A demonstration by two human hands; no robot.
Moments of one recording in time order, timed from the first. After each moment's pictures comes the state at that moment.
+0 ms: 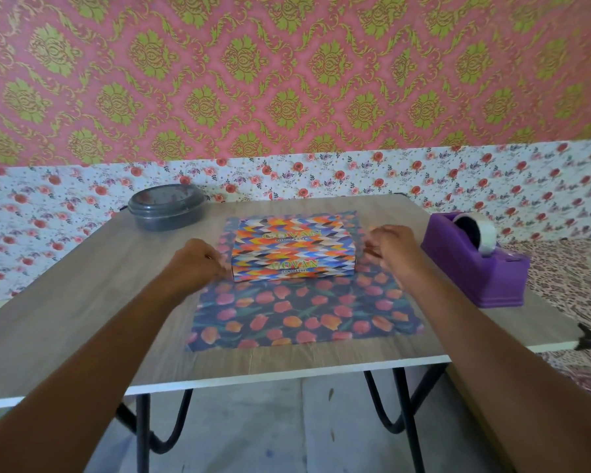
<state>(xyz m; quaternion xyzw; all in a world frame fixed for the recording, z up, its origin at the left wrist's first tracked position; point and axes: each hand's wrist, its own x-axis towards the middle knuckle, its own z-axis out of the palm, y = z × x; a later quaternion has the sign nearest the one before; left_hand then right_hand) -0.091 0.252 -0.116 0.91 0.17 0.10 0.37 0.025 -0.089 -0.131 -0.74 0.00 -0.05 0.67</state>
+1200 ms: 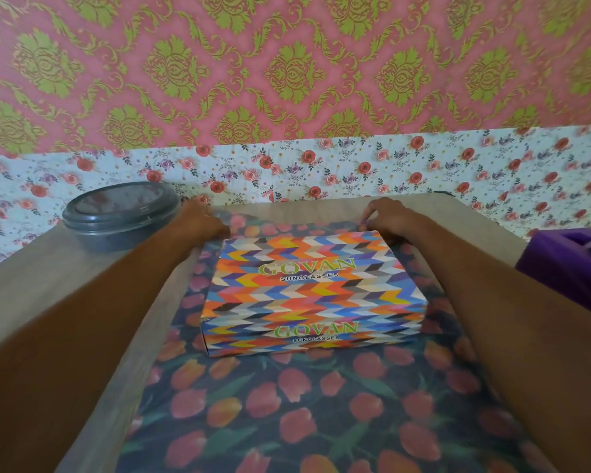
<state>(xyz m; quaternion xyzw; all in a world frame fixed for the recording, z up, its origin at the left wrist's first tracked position) 0.141 0.313 -0.130 0.88 0.18 0.12 0.43 0.259 -0.023 -0.139 -0.96 -0.09 0.02 0.26</state>
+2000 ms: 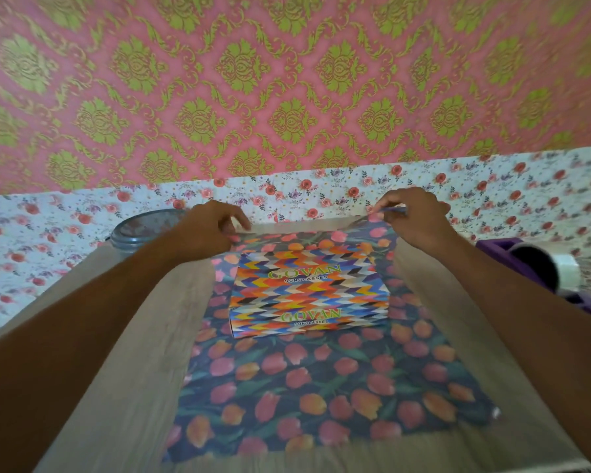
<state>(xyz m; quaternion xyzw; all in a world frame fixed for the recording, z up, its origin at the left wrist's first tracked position) 0.037 0.295 -0.052 0.96 -0.08 0.16 0.21 0.137 -0.080 -0.072 -0.88 -0.23 -0.22 0.34</state>
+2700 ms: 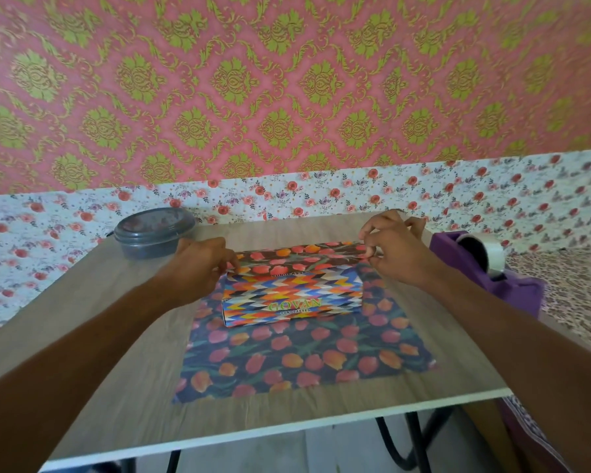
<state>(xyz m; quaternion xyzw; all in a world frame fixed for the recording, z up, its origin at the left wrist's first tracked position) -0.039 0.281 -0.099 0.96 -0.18 0.23 0.04 0.058 -0.112 -0.100 -0.88 -0.34 -0.29 0.16</state>
